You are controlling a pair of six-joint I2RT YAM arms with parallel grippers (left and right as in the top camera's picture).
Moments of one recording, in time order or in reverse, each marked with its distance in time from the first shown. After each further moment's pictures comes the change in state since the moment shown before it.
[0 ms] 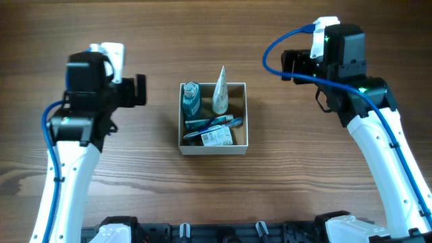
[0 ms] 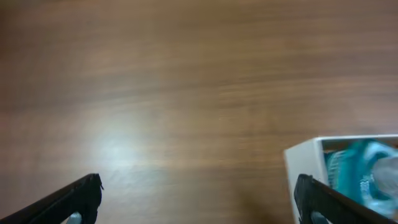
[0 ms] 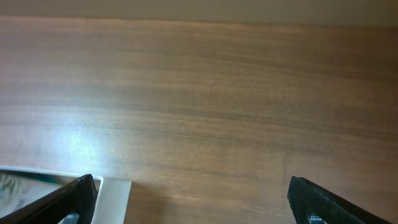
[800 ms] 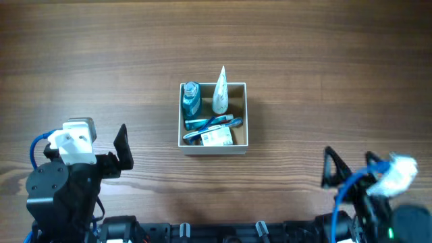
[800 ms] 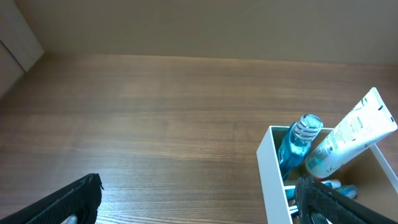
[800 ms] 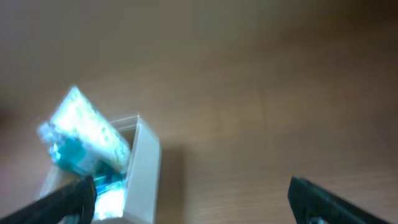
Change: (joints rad) left arm 0.056 -0.730 -0.189 -0.186 0.050 -0.060; right arm 0.014 -1.205 -0.483 -0.288 0.091 0.304
